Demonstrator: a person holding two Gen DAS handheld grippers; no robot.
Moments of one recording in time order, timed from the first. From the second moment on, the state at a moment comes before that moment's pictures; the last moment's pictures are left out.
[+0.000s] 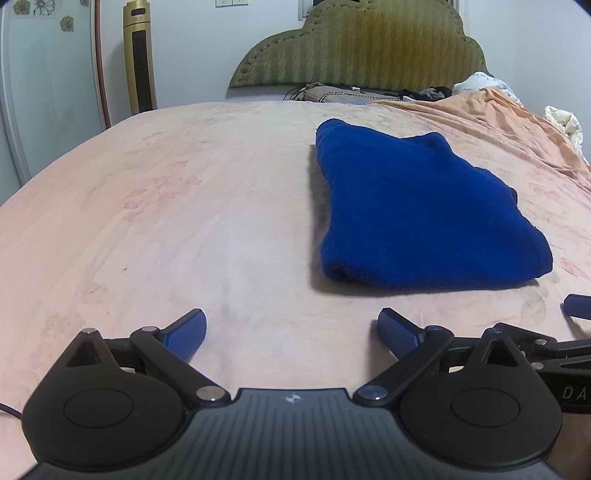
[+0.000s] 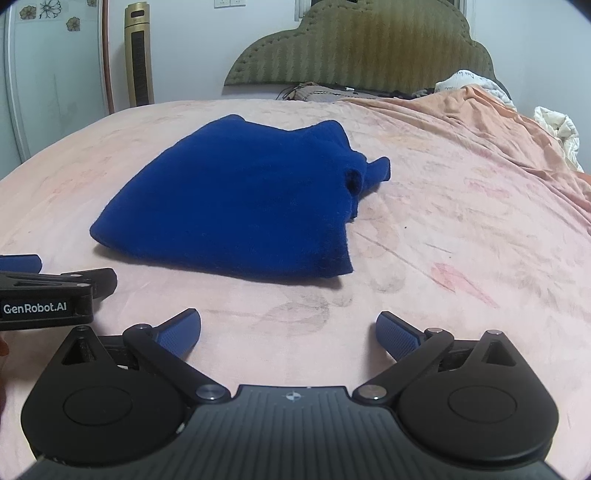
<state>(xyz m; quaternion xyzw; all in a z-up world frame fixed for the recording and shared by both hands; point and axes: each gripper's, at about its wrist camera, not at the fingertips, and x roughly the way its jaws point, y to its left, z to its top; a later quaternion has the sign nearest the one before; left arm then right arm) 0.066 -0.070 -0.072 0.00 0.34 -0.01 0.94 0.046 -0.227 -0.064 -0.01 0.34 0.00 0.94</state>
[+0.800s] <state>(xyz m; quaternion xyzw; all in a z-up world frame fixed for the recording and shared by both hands) 0.065 -0.070 -0.072 0.00 0.34 0.00 0.94 0.047 -0.230 -0.063 0.01 0.35 0.00 0.94</state>
